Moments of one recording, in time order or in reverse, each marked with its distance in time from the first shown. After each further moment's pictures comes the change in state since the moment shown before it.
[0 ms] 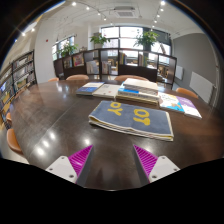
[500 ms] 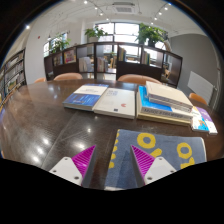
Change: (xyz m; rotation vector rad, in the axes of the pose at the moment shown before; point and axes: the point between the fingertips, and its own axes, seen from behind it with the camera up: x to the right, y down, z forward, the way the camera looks) arm -0.070 -0.113 0.239 -0.026 0.092 0.019
